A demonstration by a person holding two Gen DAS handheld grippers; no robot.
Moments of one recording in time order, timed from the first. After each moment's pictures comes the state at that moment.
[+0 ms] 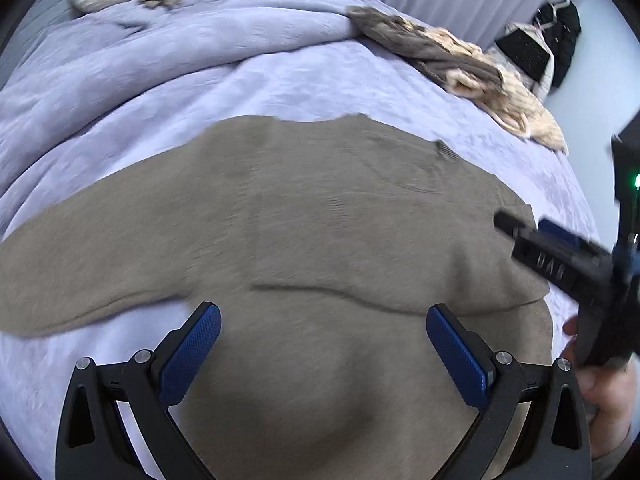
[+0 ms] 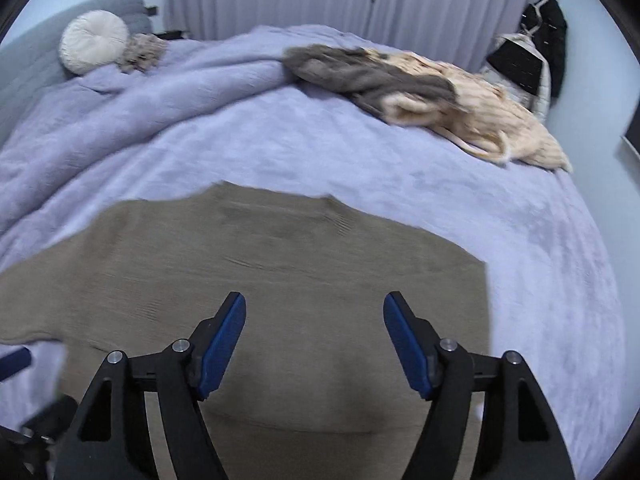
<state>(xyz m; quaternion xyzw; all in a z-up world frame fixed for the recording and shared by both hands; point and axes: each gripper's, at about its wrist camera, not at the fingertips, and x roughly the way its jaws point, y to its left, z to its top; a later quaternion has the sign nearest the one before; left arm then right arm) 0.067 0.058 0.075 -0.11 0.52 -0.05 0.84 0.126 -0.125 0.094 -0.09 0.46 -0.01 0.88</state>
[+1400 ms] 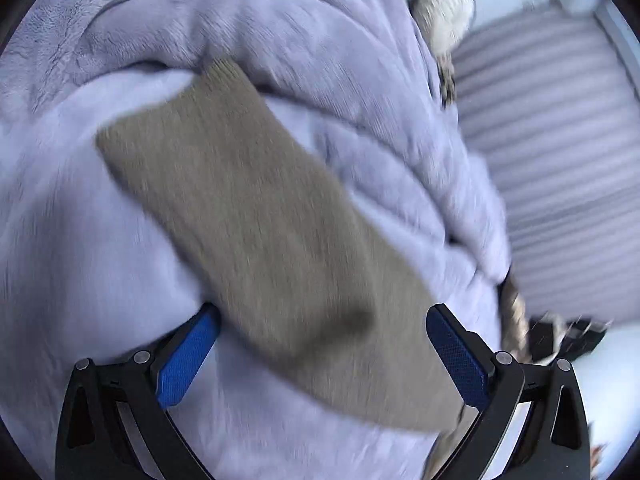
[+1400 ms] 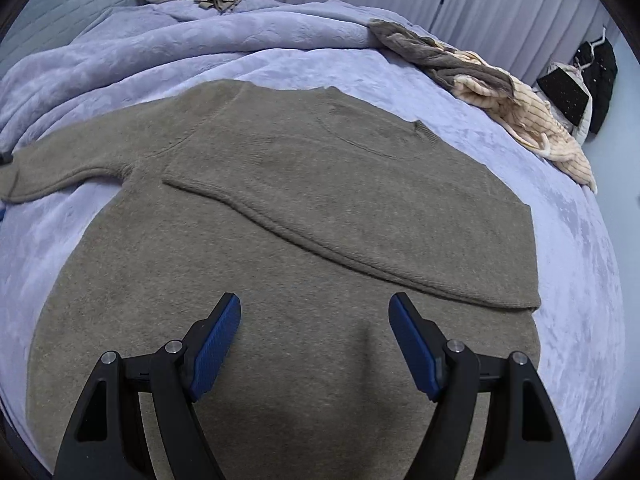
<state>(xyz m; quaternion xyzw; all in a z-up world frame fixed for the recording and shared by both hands) -0.069 0.446 -0.021 -0.54 0.31 0.16 0.77 0.011 -0.049 0.061 -0.17 0.48 0.09 0.86</state>
